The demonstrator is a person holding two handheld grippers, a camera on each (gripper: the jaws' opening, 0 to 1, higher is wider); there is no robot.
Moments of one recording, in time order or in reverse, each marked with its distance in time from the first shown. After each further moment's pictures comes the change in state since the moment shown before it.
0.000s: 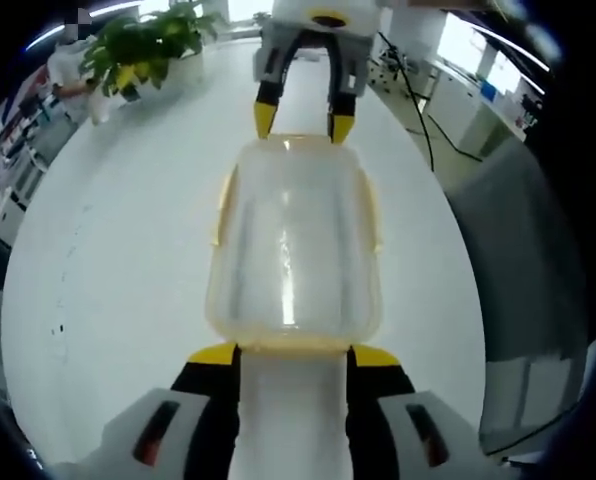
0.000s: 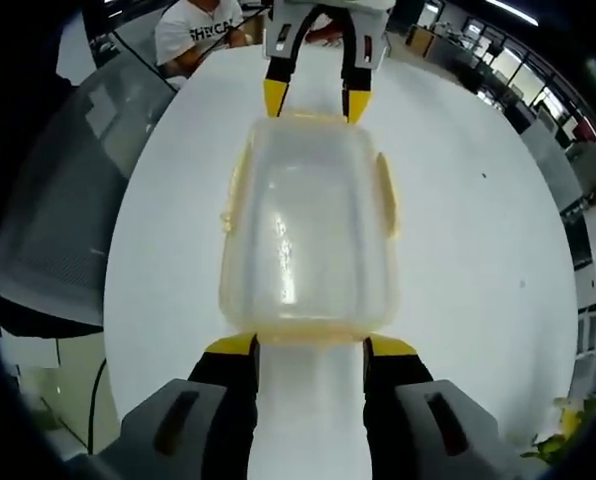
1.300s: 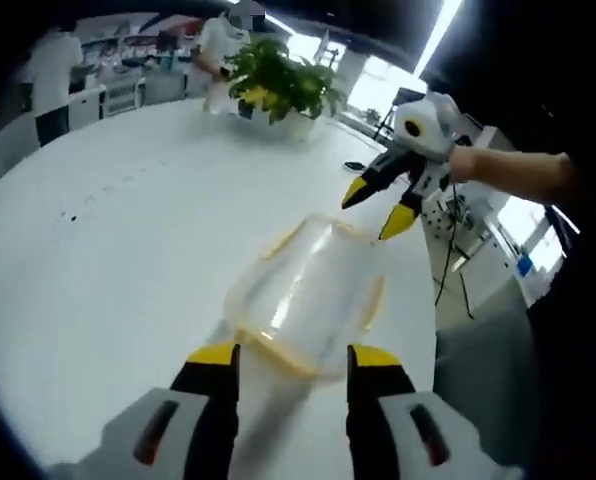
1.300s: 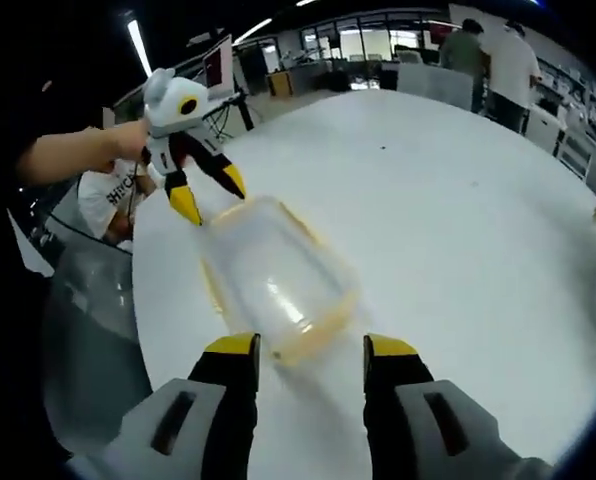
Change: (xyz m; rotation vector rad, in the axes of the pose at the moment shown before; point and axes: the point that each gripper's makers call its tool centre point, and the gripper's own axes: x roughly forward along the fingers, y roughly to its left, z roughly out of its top) left arm -0.022 0.002 0.008 -0.635 -0.380 0.075; right arm -0.029 0.000 0.005 0.699 -0.345 -0.067
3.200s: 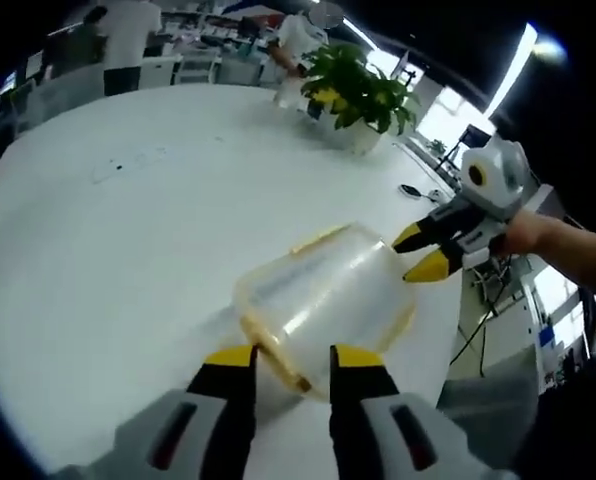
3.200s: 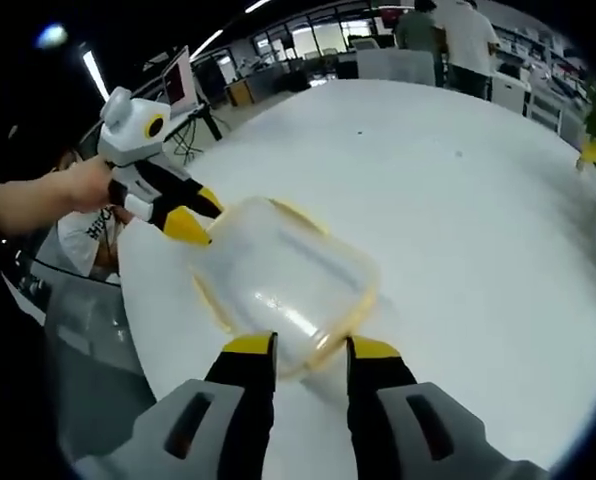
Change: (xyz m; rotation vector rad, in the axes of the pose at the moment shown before) left arm 0.009 -0.003 -0.003 -0.174 -0.034 0.168; right arm 0.016 0.015 0.000 0.132 0.000 -0.067
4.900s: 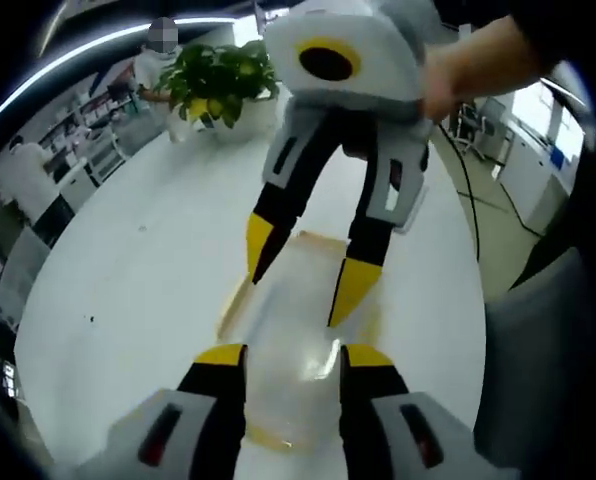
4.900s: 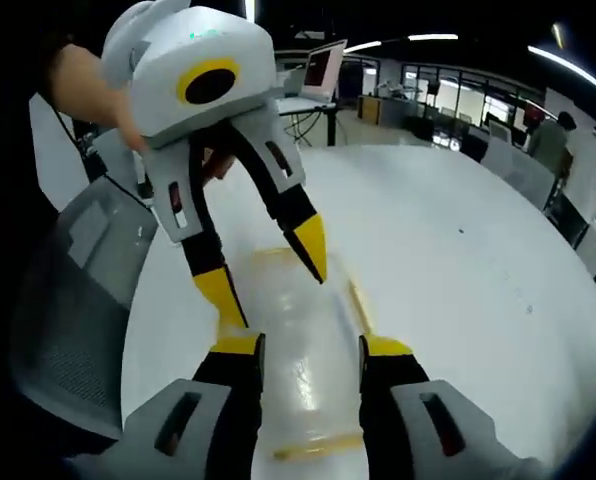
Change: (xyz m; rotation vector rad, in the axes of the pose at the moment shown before) left arm 0.024 -0.062 0.032 0.638 0.086 0.026; right arm 0.026 0.039 0.055 -0.584 -0.102 0.252
